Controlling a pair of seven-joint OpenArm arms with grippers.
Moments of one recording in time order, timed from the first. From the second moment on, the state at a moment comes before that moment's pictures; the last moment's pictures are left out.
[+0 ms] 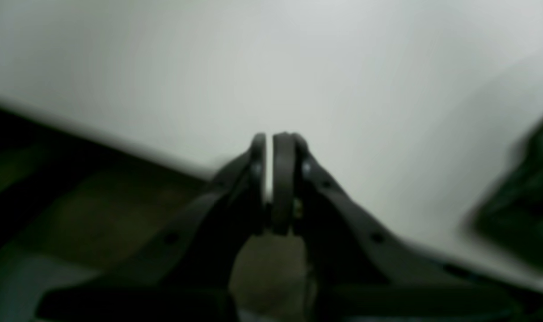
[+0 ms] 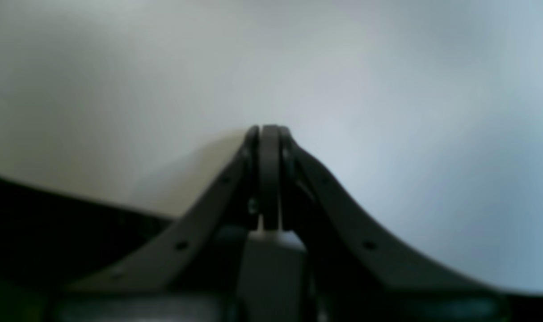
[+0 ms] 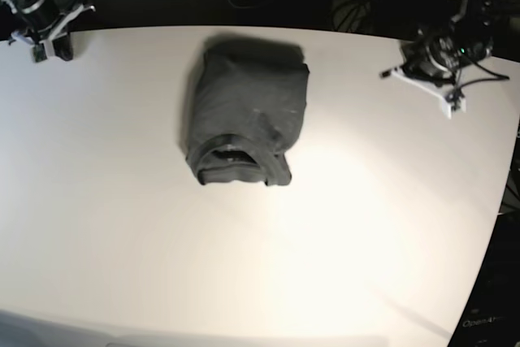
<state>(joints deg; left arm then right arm) 25.2 -27.8 0.5 114.2 -29.0 33.5 67.9 -36.0 13.9 34.2 84.8 -3.8 39.6 -1.8</state>
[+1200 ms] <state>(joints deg) 3.3 -13.9 0.2 0.7 4.4 3.7 -16.6 -7.2 13.4 35.7 3.5 -33.6 30.2 17.6</state>
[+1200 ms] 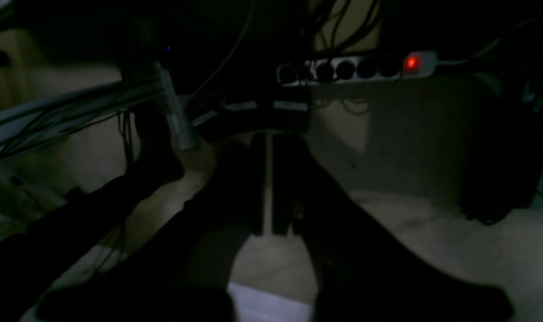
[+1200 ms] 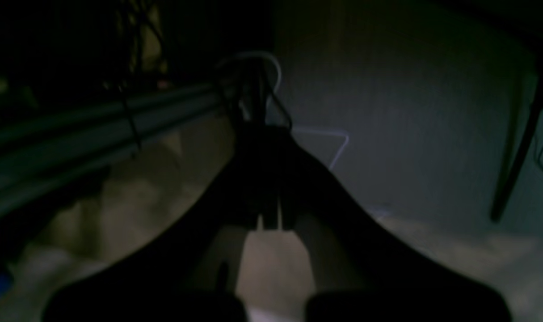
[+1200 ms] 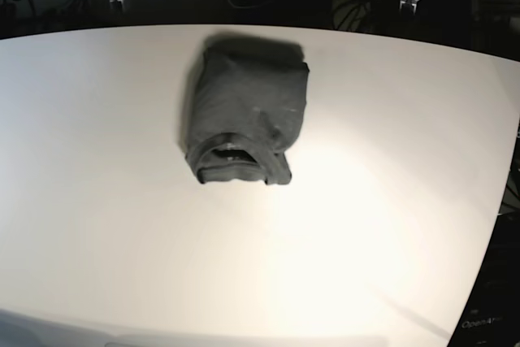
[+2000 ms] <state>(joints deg) 0.8 -11.6 0.2 0.8 8.9 2.7 -17.2 -8.8 10.2 37.5 4.3 -29.2 2.2 15.7</state>
